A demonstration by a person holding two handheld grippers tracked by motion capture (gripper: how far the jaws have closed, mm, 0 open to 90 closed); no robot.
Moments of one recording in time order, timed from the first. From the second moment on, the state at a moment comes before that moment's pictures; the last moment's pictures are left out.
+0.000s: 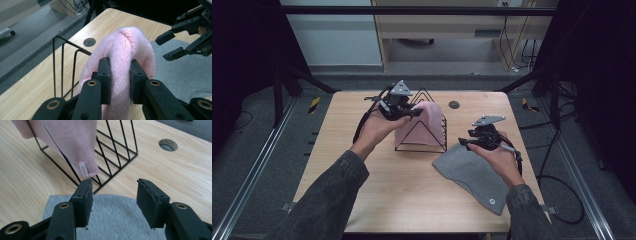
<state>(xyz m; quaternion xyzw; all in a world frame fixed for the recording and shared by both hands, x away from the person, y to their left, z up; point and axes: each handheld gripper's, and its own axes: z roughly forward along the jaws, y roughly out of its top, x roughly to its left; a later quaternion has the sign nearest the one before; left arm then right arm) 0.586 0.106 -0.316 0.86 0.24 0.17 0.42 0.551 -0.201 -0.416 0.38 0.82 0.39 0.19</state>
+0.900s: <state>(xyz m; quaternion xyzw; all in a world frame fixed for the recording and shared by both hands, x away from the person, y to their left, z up) 0.588 0.108 -0.333 0.85 0.26 0.15 0.42 0.545 -0.226 -0.437 0.41 0.81 0.36 0.19</state>
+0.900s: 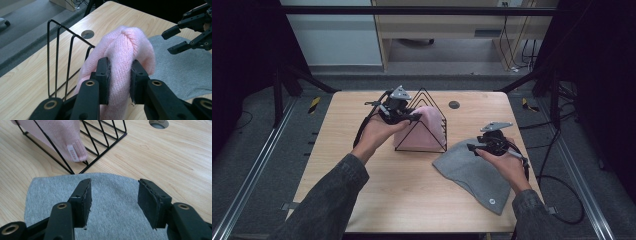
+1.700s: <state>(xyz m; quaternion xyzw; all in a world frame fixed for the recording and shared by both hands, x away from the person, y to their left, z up) 0.551 0.139 -0.313 0.81 0.28 0.19 0.48 0.554 -0.268 -0.451 0.48 0.79 0.33 0.19</state>
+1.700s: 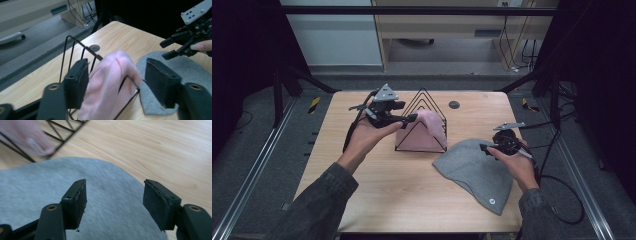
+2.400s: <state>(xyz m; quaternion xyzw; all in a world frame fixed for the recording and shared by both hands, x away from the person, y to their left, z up) 0.481 0.237 -0.414 0.83 0.34 0.17 0.41 0.576 -0.298 -0.480 0.54 0.77 0.29 0.17</state>
